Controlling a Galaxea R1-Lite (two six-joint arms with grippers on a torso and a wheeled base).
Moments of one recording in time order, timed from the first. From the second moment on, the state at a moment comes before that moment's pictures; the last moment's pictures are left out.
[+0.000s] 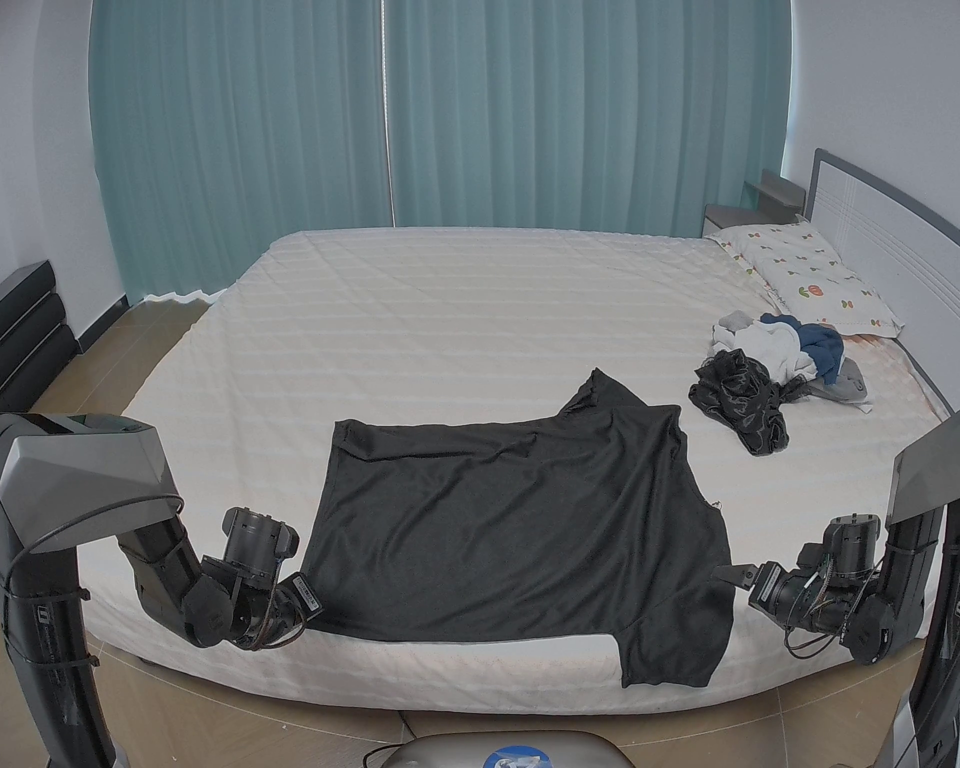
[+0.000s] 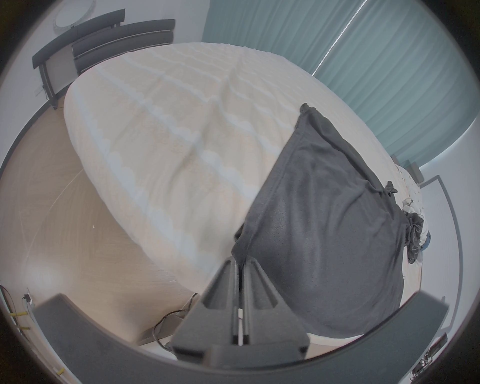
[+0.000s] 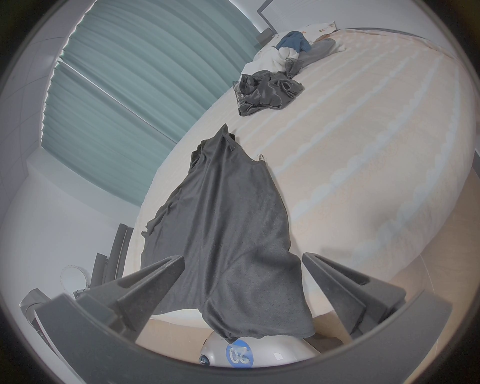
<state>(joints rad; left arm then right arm) -0.26 2.21 -0.58 -0.66 0.14 -0.87 0.02 2.26 -0.18 -1.44 0.28 0.66</state>
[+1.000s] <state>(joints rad) -0.20 2.18 -0.56 -0.64 0.13 -0.82 -0.01 2.39 -0.14 -1.45 0.36 0.39</state>
